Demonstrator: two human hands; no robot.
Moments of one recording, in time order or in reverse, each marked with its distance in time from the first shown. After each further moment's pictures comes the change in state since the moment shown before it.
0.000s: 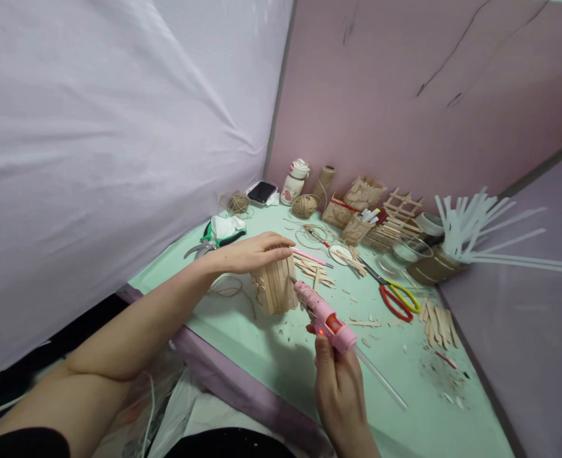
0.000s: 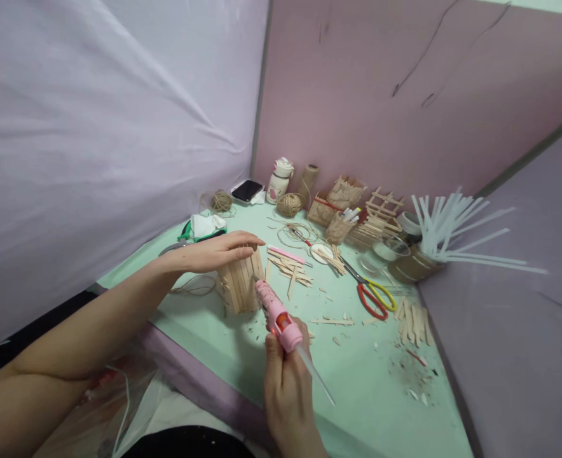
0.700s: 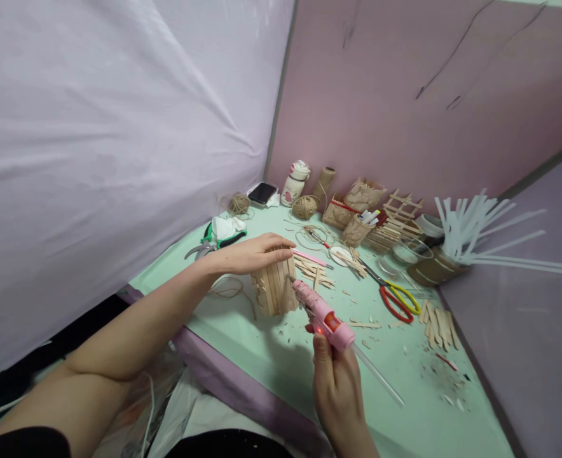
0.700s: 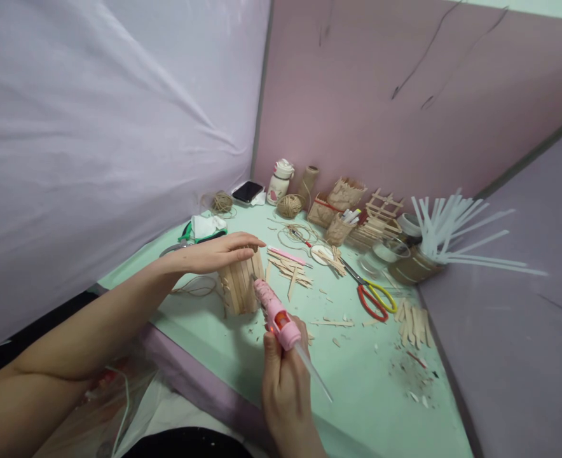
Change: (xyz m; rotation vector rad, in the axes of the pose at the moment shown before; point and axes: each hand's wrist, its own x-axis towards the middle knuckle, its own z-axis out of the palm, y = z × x) left_hand 0.000 0.000 0.000 0.022 -0.005 -0.001; right_hand 0.003 0.000 0.002 -0.046 0.019 -0.063
